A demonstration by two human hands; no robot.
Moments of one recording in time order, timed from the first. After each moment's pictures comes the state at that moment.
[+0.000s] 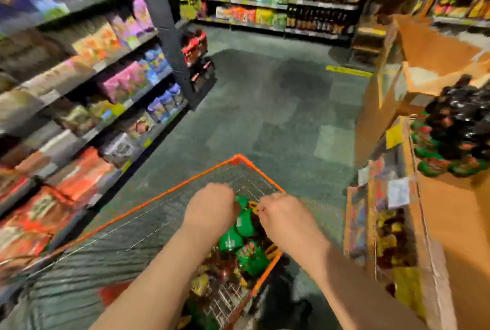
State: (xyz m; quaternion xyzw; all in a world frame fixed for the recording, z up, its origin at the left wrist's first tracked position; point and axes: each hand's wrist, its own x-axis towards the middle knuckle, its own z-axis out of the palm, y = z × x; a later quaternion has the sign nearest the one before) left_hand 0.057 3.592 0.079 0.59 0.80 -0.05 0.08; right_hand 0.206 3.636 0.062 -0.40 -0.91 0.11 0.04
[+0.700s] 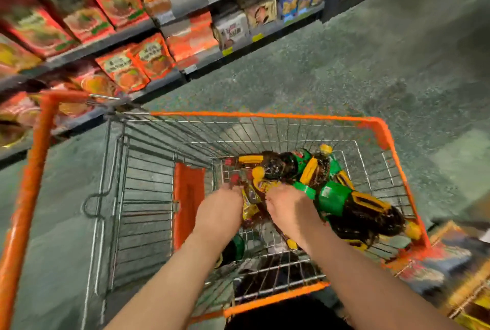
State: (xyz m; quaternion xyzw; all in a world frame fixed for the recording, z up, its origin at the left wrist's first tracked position) left_hand -0.040 3.453 -0.079 0.32 0.91 -0.08 0.26; right_hand 0.033 3.593 -0.110 -0.12 -0.96 0.18 -0.20
